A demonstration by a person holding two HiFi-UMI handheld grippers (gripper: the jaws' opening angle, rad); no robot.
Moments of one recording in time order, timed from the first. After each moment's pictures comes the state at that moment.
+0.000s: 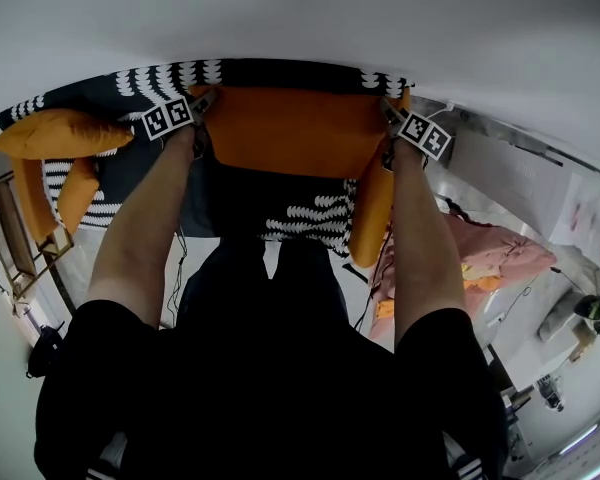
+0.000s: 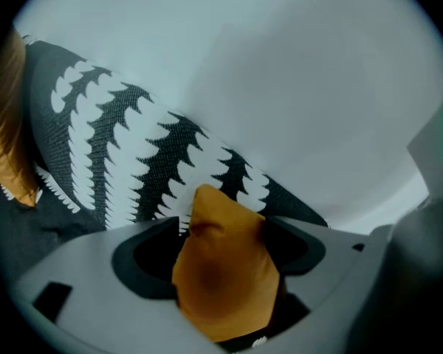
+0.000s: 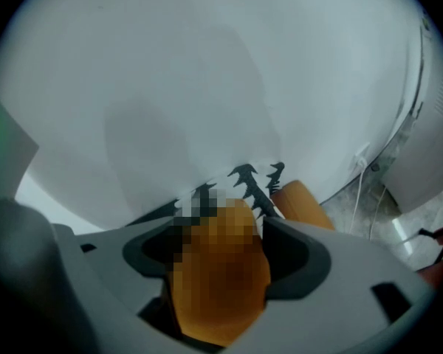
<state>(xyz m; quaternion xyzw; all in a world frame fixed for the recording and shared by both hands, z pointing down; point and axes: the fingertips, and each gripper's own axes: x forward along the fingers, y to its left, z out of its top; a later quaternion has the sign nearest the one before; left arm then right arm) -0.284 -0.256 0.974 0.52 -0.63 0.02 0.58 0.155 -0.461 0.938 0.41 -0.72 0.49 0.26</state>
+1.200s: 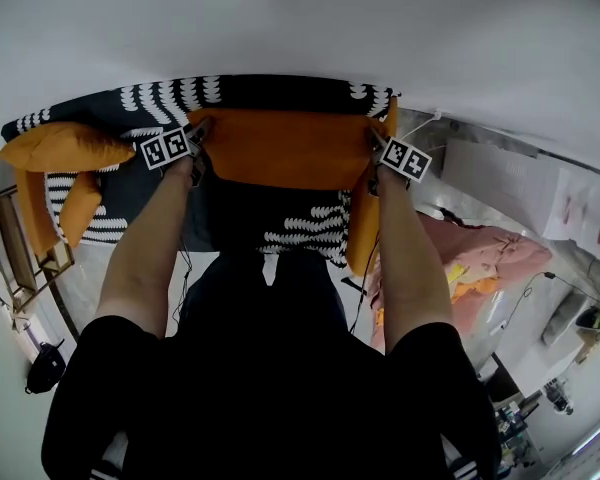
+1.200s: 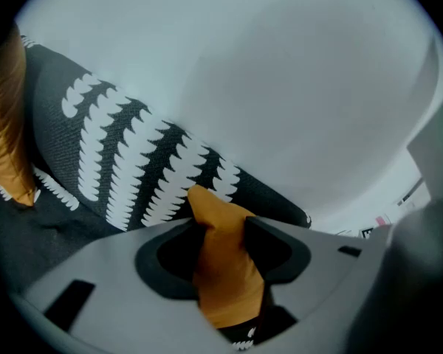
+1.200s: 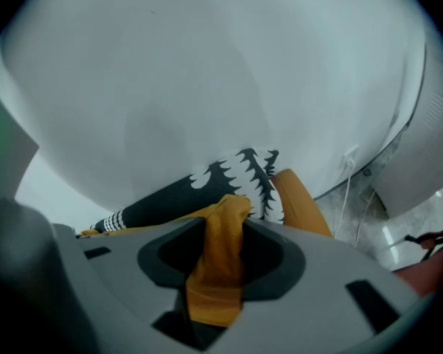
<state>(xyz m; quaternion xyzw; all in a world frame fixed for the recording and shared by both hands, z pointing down) -0.261 -0.229 0.938 0.56 -0.62 0.00 0.56 0.165 -0.411 0.917 0.40 -0.73 0.47 0.29</state>
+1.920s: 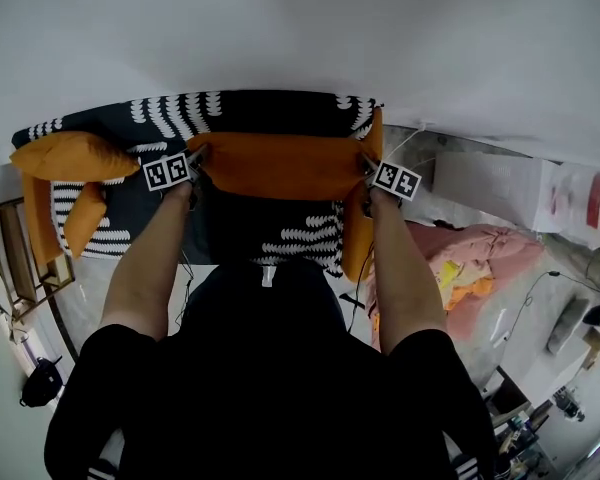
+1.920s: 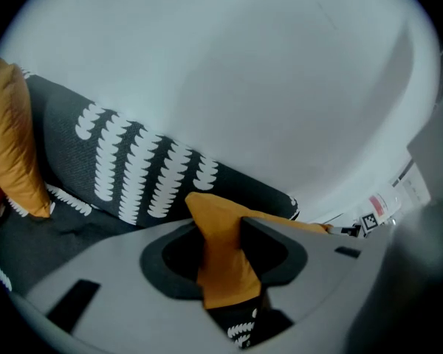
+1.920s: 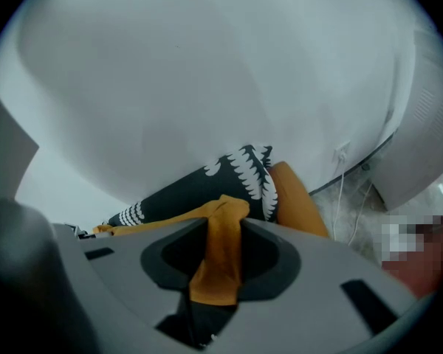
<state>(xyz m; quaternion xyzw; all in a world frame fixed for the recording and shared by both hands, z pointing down) -0.238 -0.186 0.889 0.59 -0.61 0.04 0.53 0.190 -0.360 0.877 0.39 -0.74 0.48 0.28</state>
